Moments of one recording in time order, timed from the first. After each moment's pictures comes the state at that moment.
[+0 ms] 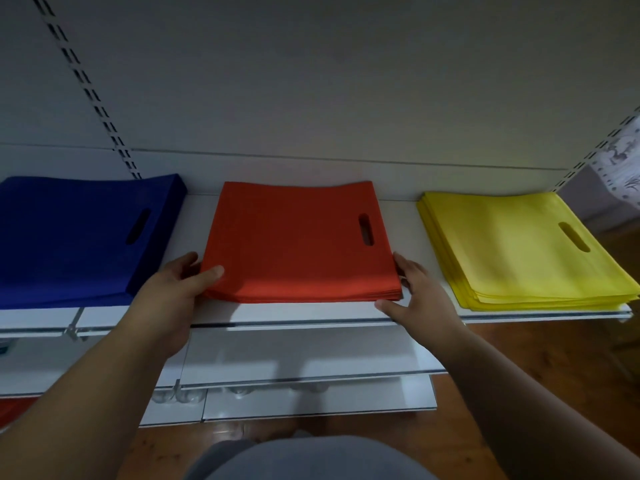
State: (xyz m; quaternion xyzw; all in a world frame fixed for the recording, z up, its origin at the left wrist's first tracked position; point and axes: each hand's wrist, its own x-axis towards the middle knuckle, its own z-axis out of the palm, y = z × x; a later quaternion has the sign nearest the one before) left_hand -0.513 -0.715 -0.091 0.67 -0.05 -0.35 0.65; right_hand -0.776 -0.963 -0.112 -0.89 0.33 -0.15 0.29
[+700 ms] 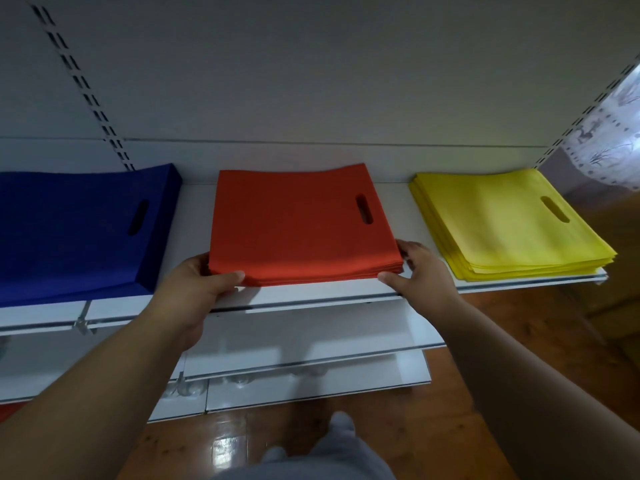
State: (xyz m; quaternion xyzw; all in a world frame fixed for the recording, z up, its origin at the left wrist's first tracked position) left_hand -0.512 -0.709 -0.104 0.72 -0.14 -0.38 0.57; right_hand -0.774 -0.952 -0.112 -0.87 0.38 -0.17 0.26
